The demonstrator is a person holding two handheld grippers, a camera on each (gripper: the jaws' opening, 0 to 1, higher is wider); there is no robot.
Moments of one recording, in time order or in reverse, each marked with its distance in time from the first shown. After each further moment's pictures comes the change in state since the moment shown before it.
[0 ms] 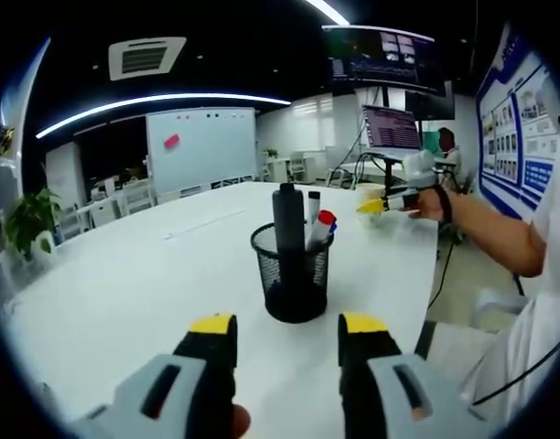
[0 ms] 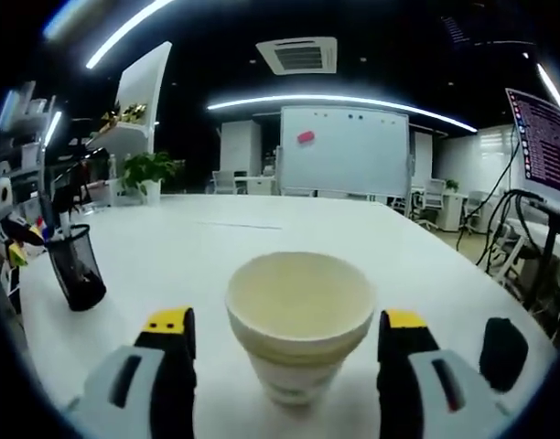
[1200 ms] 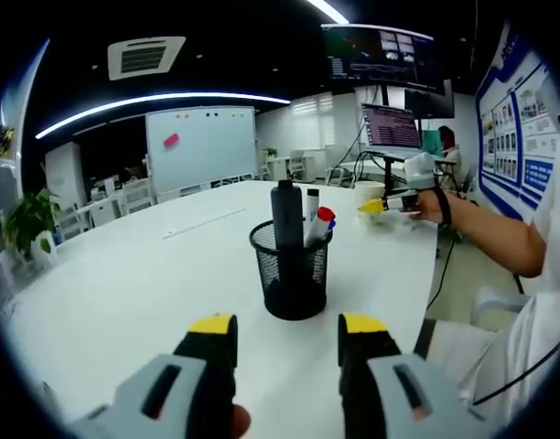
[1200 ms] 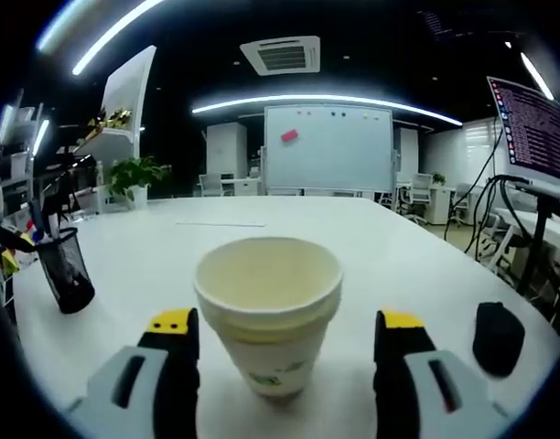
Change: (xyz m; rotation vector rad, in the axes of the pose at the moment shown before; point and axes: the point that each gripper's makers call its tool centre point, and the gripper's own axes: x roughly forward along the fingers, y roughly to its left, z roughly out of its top) left arm 0.000 -0.002 -0.003 0.003 0.005 -0.002; right arm -0.008 -0.014 -0.008 0.043 -0.009 -0.066
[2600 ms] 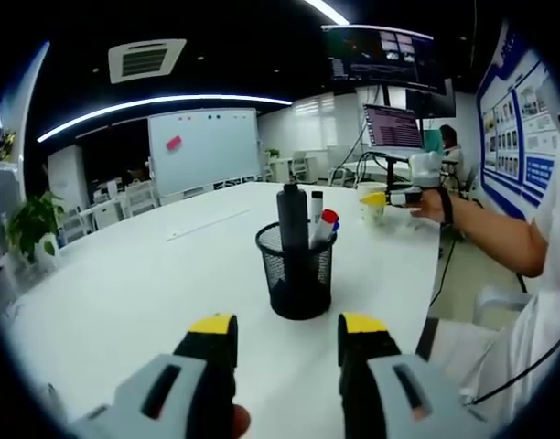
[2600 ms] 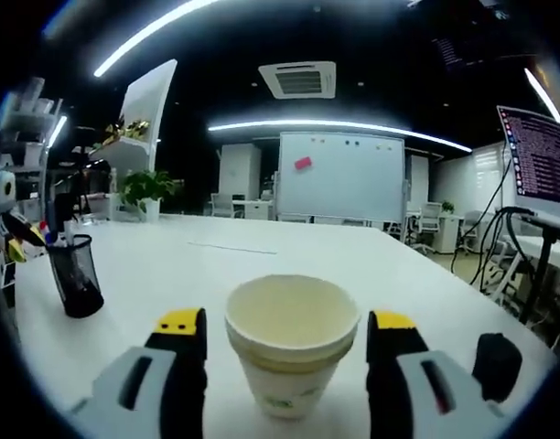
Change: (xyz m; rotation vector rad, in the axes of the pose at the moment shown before) left arm -0.006 0.006 0.001 0.010 -0.001 0.019; right arm -0.004 0.013 0.030 -0.060 -0.139 0.043
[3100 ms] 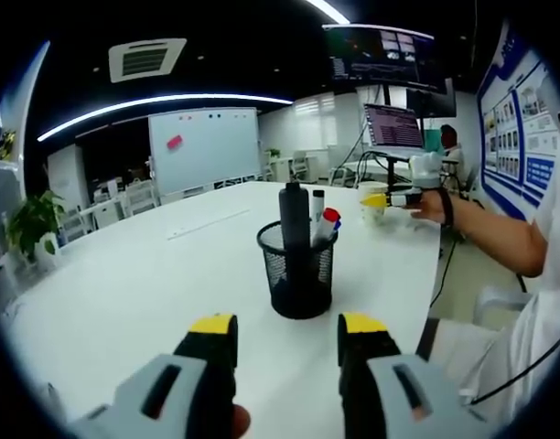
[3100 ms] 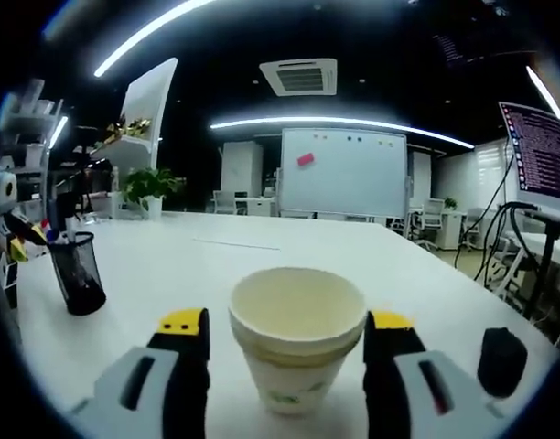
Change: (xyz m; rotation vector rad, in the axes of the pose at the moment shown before) left arm 0.001 0.000 0.001 -0.006 -0.005 -0.002; right arm 0.001 0.005 -0.008 0.010 0.023 0.020
